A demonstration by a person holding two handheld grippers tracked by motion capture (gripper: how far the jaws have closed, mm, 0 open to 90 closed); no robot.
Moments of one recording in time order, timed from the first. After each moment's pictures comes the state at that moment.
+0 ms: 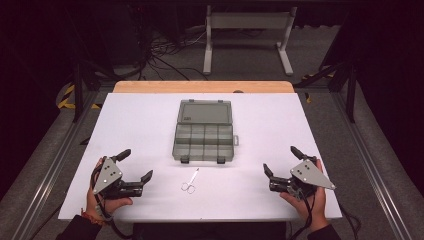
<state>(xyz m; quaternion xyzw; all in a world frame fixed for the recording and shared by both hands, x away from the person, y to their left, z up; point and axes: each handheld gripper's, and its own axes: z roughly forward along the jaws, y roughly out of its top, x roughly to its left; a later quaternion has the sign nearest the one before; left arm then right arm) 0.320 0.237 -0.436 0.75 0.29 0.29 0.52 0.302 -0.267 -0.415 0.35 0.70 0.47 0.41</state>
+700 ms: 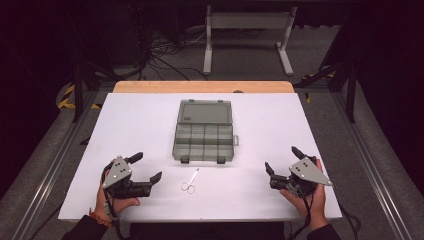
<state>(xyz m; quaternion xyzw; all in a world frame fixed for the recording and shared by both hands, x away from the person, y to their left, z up) 0.323 0.214 -0.438 0.77 0.31 0.23 0.51 0.310 -0.270 -0.422 0.37 0.71 0.44 0.41</state>
